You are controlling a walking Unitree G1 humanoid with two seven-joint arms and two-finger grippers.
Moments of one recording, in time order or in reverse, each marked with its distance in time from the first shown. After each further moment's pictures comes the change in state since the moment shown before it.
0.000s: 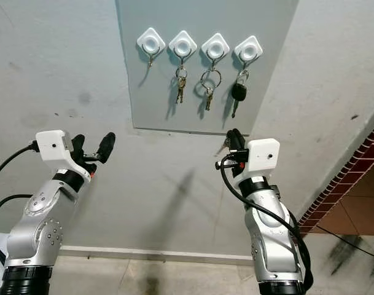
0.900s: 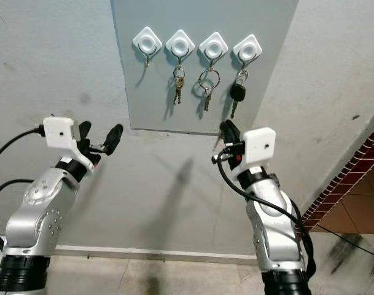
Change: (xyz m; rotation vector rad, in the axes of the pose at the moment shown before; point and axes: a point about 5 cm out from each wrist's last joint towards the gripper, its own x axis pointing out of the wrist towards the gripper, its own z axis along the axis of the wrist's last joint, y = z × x) left arm 0.011 -0.015 0.024 0.115 -0.047 -0.133; right arm 0.019 0.005 0.019 -0.053 -0.053 0.155
